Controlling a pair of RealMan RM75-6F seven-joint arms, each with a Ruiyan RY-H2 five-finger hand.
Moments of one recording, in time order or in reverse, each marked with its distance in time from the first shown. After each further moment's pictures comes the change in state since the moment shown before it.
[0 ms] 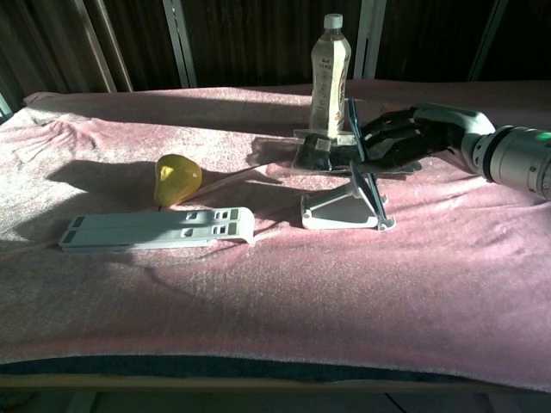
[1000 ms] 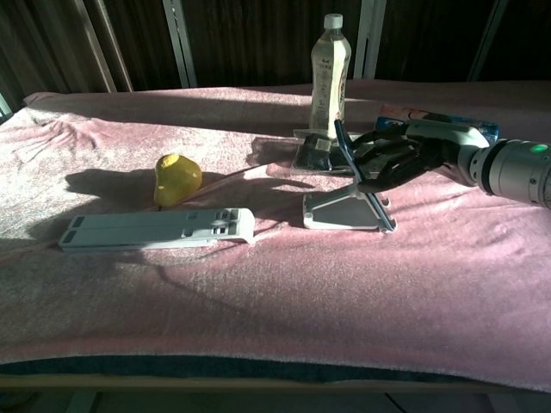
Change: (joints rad) left arm -0.003 -0.001 0.002 -0.003 0.004 -0.005 0.004; right arm 0.002 0.010 -0.020 0.029 -0.062 -0.097 0.022
